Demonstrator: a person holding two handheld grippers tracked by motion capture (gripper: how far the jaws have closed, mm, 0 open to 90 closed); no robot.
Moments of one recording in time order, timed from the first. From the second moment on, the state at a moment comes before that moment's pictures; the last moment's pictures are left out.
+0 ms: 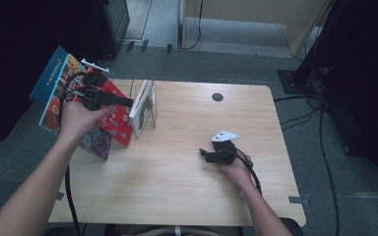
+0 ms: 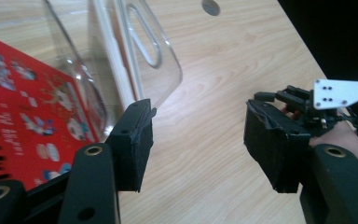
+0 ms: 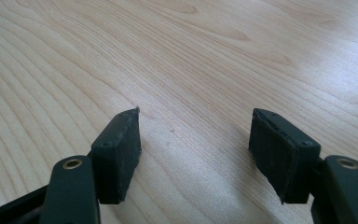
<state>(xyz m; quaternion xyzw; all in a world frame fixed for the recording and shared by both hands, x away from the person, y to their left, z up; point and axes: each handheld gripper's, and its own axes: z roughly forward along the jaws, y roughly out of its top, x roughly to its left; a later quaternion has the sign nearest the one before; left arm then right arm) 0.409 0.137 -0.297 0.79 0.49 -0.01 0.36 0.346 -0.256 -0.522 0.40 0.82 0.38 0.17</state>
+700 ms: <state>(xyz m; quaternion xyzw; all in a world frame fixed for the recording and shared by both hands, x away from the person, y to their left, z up) 0.364 0.078 -0.386 0.82 0.44 -0.03 0.36 0.345 -0.257 -0.523 0.40 0.82 0.38 0.17</state>
